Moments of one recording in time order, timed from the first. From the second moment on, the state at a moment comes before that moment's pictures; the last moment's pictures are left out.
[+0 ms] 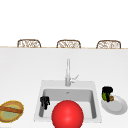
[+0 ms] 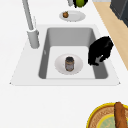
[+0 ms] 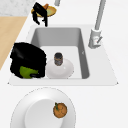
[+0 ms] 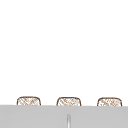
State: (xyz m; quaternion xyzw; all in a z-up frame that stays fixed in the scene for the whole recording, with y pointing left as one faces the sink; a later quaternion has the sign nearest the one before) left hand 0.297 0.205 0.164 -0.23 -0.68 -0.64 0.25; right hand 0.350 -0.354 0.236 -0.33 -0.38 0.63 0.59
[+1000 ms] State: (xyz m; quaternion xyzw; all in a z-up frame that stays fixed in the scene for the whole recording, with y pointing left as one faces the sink) left hand 0.297 0.205 0.164 -0.23 -0.68 -0.64 0.25; right hand 0.353 -0.193 0.217 -0.32 -0.39 0.62 0.60
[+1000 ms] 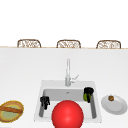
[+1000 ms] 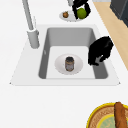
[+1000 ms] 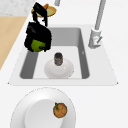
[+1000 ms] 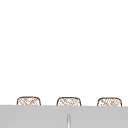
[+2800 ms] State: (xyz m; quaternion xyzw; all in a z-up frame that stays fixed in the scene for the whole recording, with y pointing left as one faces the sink) left hand 0.297 0.205 0.164 -0.23 -0.68 -0.64 0.25; right hand 0.458 -0.094 -0.078 -0.25 -0.44 0.63 0.59
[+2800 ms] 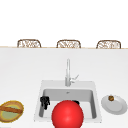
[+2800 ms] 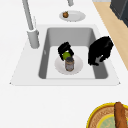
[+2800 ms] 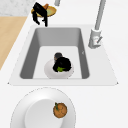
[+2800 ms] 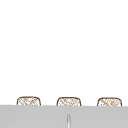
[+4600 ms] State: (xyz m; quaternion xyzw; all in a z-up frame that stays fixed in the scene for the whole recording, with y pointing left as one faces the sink) left hand 0.297 0.205 0.164 -0.23 -0.68 -0.64 0.25; right hand 0.448 -0.122 -0.002 -0.24 -0.47 0.63 0.57
